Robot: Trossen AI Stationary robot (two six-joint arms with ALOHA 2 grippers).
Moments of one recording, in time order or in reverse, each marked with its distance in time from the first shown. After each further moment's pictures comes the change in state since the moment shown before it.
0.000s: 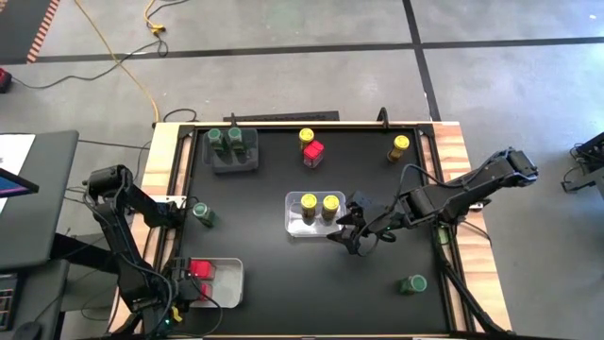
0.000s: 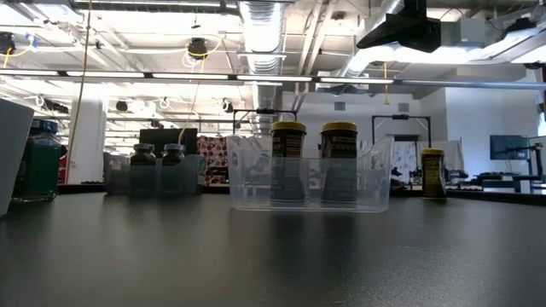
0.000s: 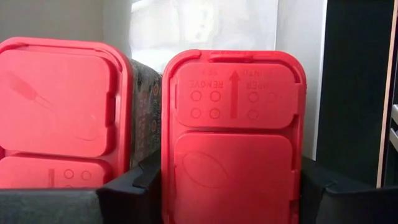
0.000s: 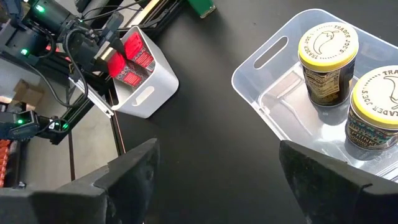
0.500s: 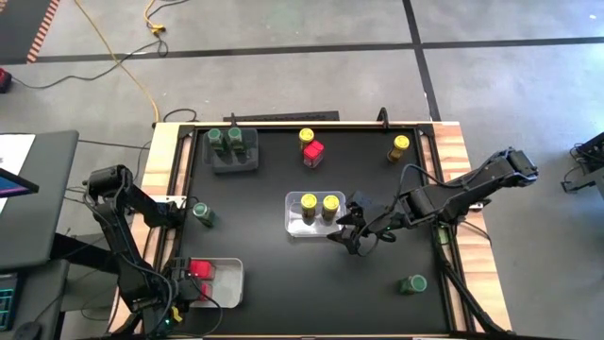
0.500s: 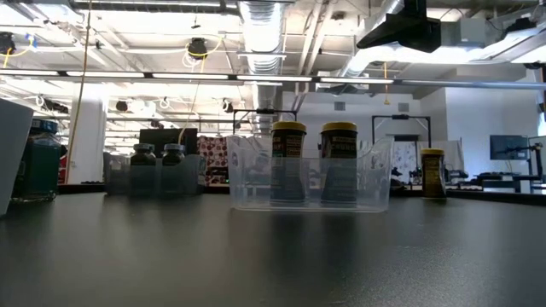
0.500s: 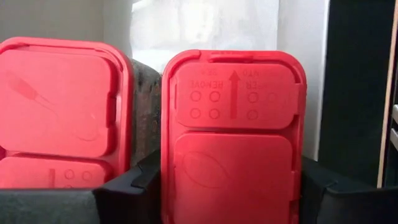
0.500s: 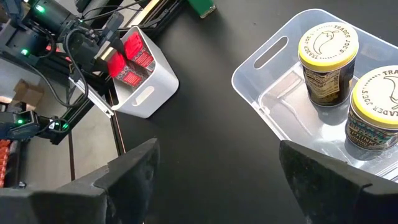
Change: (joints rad) left arm 0.000 0.000 0.000 -0.002 0.000 0.000; right arm 0.000 0.000 0.000 0.000 0.000 0.000
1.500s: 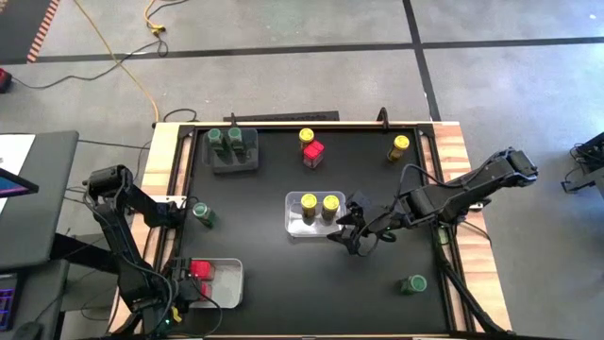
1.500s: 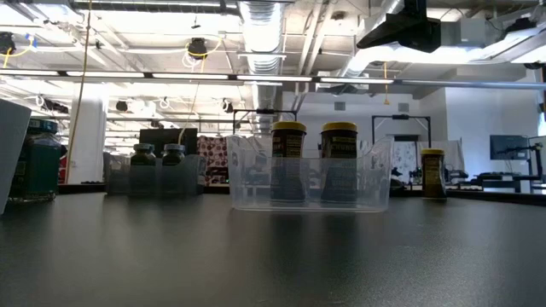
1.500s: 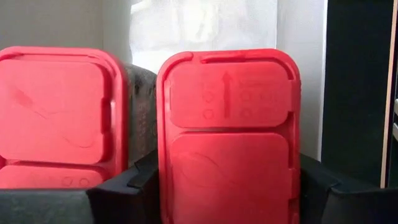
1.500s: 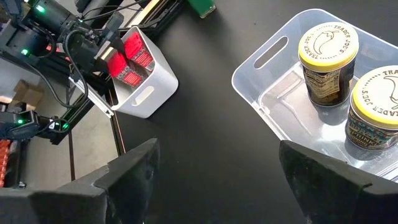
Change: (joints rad) left arm 0.000 0.000 0.000 0.001 0.000 0.030; right arm 0.000 0.000 0.000 0.000 0.000 0.000
